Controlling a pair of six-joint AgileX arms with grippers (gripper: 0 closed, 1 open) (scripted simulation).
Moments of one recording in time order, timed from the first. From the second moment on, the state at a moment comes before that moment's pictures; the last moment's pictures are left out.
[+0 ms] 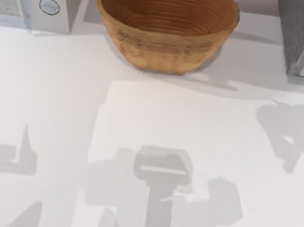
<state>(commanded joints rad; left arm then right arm) 0.00 0.00 0.00 0.00 0.00 0.00 -0.10 1.09 0.66 0.06 -0.85 2.17</state>
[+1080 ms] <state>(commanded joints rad) 0.00 0.00 0.00 0.00 0.00 0.00 -0.04 0.19 0.16 0.04 -0.20 0.29</state>
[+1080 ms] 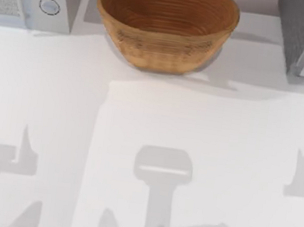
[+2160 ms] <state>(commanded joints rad) 0.00 0.00 0.00 0.00 0.00 0.00 0.01 0.10 0.08 -0.09 0.02 0.00</state>
